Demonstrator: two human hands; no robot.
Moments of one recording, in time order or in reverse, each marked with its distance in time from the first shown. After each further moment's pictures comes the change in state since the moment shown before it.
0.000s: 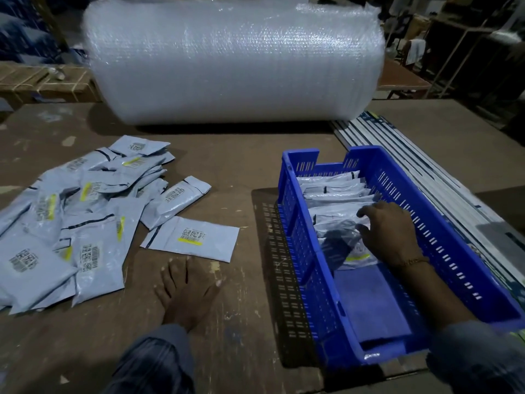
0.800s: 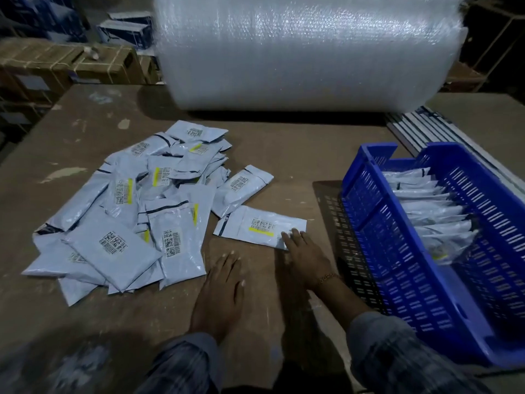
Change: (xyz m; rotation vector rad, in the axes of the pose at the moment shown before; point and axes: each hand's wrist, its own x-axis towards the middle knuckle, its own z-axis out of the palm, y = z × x) left_hand 0.015 -0.132 -0.043 -0.073 0.126 0.523; right_hand -0.042 -0.316 0.125 0.096 -0.477 -0.314
